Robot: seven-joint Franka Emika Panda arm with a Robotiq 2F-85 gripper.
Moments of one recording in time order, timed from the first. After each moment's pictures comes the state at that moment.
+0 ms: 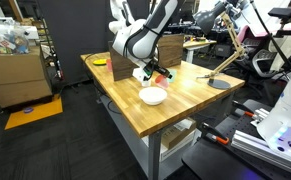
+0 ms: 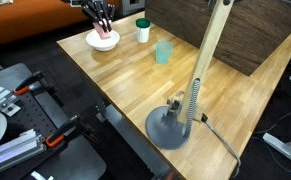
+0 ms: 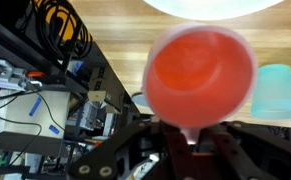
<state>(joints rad) 0.42 0.58 0.03 -1.86 -0.63 1.72 2.48</state>
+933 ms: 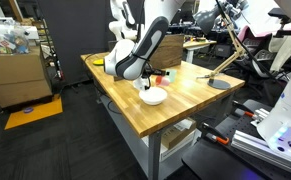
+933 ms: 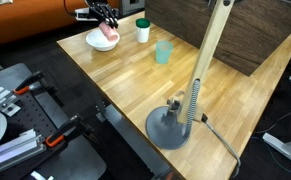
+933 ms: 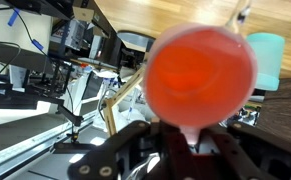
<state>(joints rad) 0.49 0.86 0.05 -1.58 -0.85 1.37 2.35</state>
